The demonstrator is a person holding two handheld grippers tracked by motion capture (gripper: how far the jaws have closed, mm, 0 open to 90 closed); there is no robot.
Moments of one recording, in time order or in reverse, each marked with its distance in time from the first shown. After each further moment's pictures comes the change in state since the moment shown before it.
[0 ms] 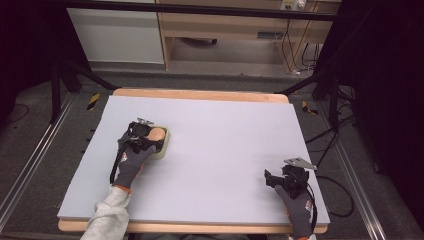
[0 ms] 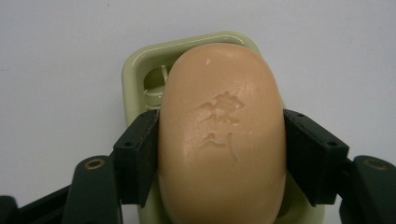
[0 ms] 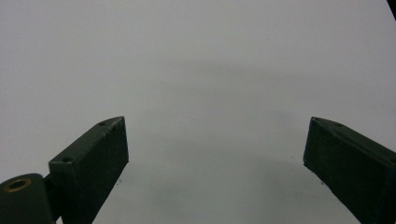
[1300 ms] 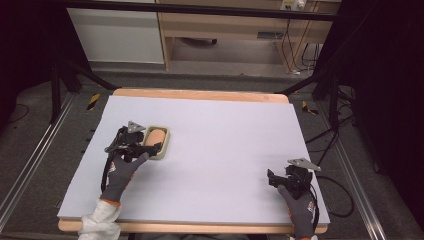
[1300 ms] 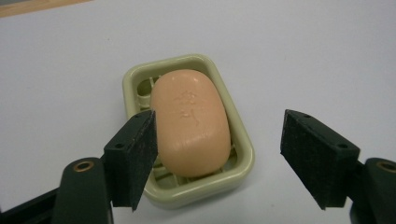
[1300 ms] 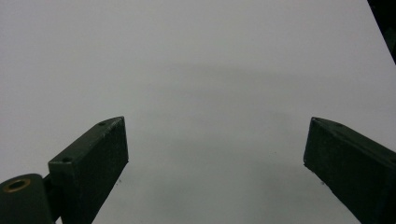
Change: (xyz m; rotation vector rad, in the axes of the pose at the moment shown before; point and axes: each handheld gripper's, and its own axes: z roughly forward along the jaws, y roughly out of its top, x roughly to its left) left arm -0.011 -0.020 -0.058 -0.142 -0.057 0.038; right arm -0.007 -0.001 -0.004 -0.011 -0.020 0.024
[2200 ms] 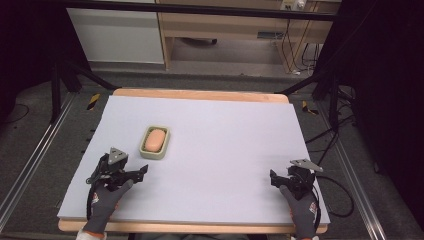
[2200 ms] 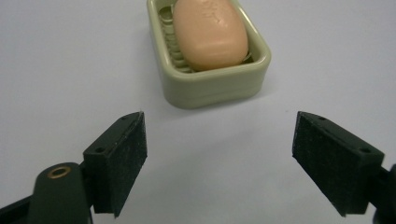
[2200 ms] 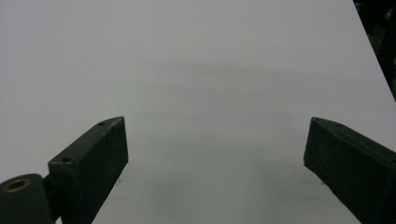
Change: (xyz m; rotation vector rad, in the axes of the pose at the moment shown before) left arm 0.009 -0.077 -0.029 -0.037 0.033 -0.045; right arm -0.005 -0.002 -0.001 0.009 -0.029 0.008
